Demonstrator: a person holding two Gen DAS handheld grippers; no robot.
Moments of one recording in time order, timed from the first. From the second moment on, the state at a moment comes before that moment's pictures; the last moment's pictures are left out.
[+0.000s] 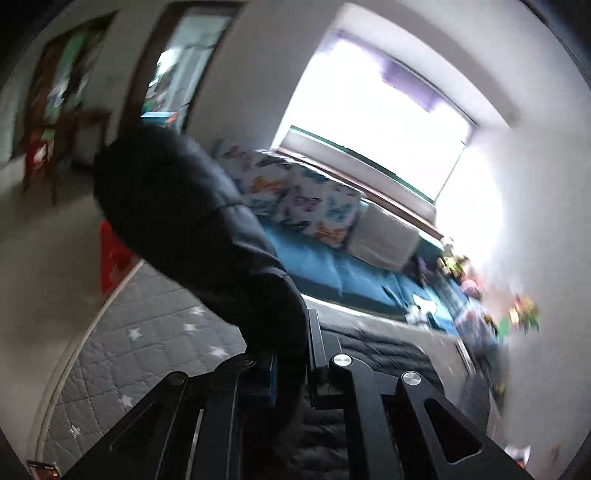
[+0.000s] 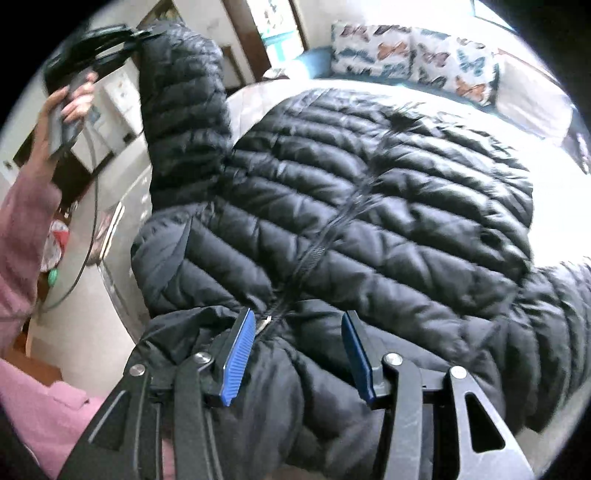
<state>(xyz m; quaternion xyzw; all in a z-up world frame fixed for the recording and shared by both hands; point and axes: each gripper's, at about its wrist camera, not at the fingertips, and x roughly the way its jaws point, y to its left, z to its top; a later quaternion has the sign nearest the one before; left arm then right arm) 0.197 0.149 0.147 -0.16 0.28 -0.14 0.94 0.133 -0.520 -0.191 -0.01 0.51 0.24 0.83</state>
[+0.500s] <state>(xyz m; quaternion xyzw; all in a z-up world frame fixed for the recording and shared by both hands) 0.040 -0.118 0.034 0.00 0.42 -0.34 0.84 0.100 -0.621 -0.197 0.11 0.49 0.13 0.86</state>
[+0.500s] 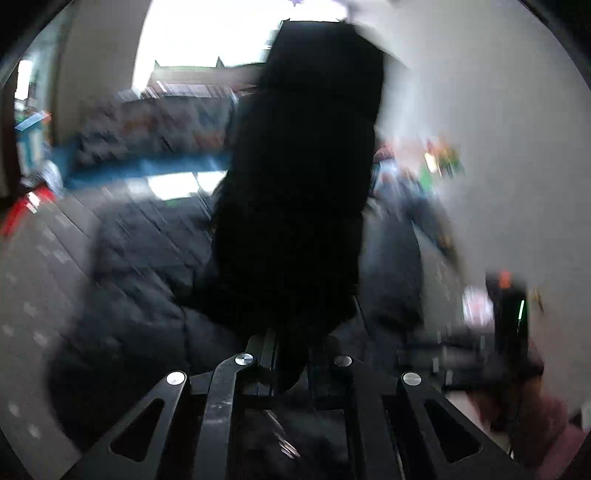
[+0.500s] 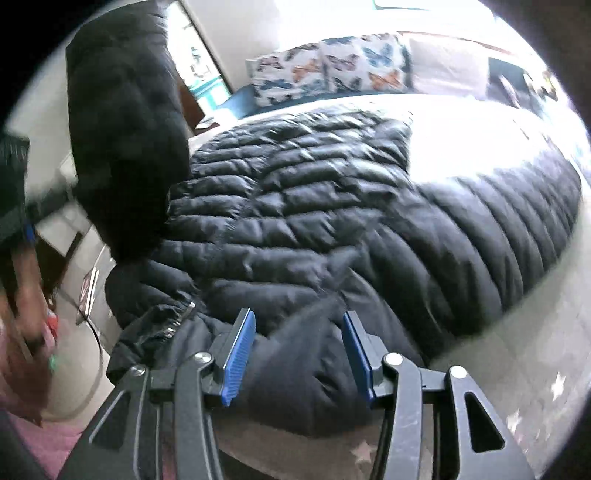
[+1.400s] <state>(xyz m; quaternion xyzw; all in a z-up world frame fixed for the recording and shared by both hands) 0.015 -0.146 -0.006 0.17 0.47 -0.35 0.79 0.126 -0.630 -0.199 0.19 0.48 0.18 0.84</state>
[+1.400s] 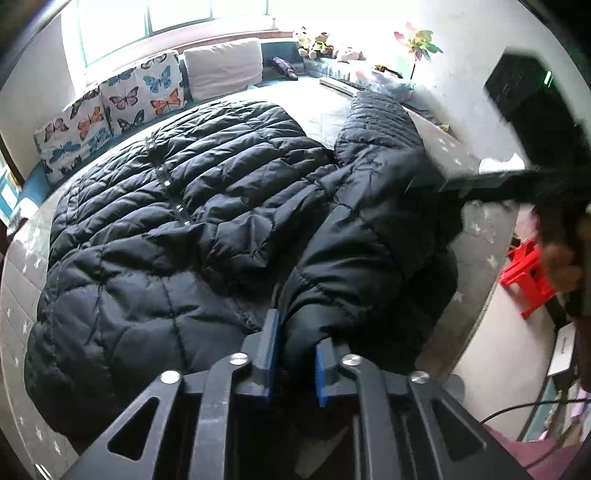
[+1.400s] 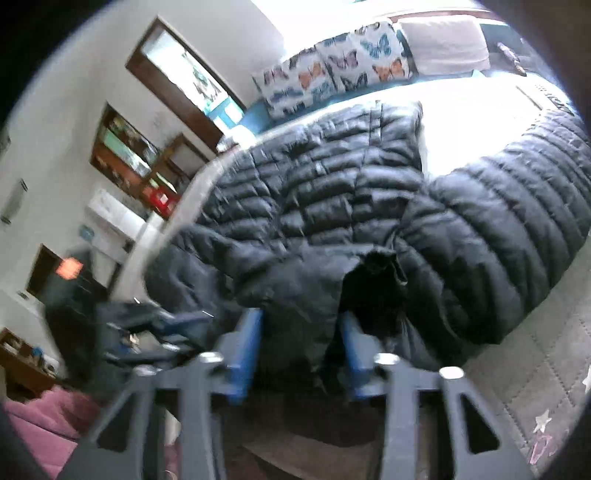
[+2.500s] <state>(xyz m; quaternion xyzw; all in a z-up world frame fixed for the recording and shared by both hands) 0.112 0.071 -0.051 0.02 0.51 -0.17 0.84 0.151 -0.619 -0.240 0.13 0.53 0.12 0.83</state>
